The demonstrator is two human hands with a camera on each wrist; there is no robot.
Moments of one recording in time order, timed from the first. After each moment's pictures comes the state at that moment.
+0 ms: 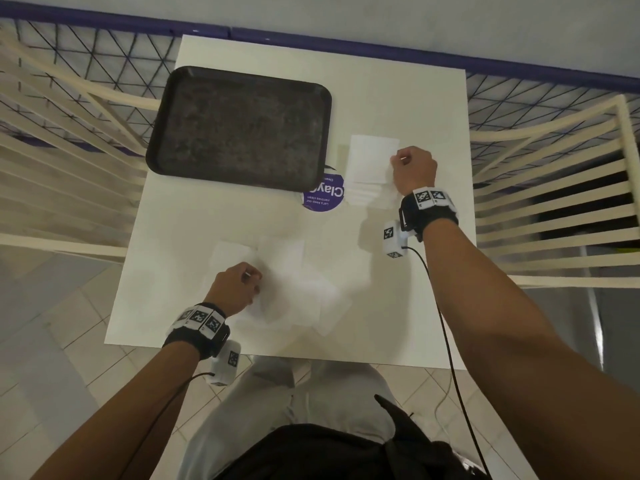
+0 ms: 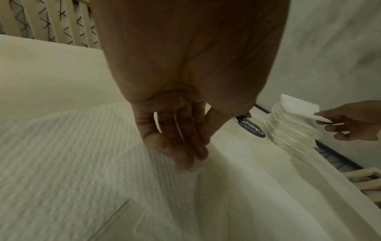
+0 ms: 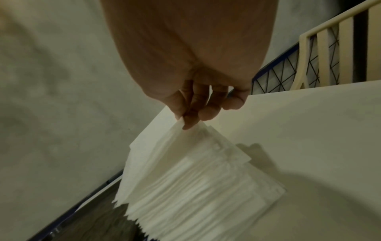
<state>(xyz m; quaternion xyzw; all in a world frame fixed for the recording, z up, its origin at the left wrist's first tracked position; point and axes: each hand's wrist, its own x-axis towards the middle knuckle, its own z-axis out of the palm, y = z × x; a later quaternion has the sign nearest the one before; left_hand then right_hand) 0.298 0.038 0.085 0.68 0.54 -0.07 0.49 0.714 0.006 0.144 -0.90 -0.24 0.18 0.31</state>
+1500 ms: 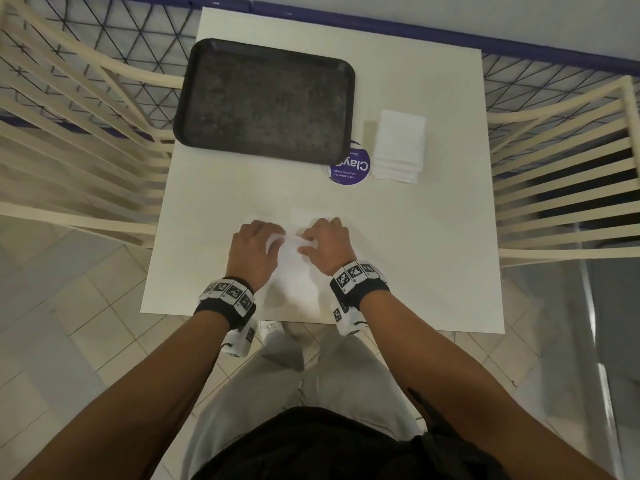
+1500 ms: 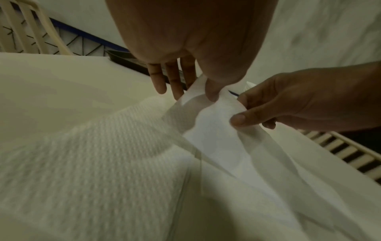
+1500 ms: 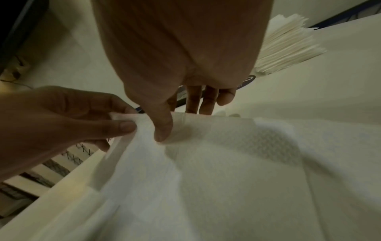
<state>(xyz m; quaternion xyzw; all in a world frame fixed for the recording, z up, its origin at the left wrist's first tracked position) 0.261 0.043 0.080 0.86 0.39 0.15 0.29 0.440 -0.039 0.088 -0.80 -0.51 0.29 0.11</state>
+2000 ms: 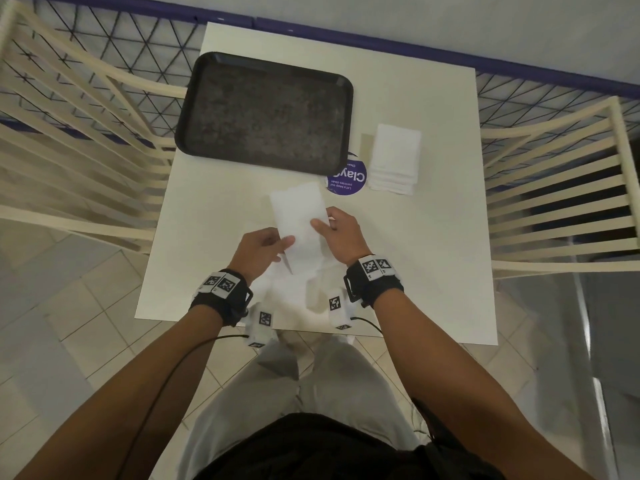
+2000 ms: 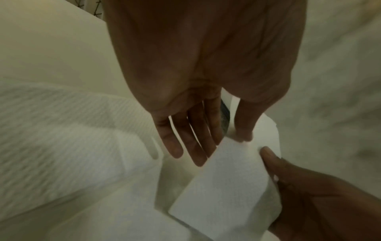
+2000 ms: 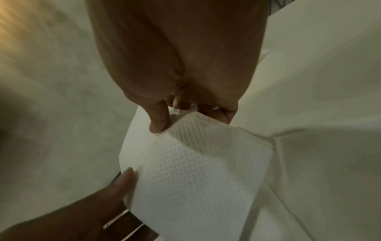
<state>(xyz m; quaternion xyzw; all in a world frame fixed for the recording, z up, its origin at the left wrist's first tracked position) 0.289 0.049 0.124 0.58 0.48 0.09 0.65 0.474 -0.030 0.113 -0.79 -0.33 0.39 0.35</state>
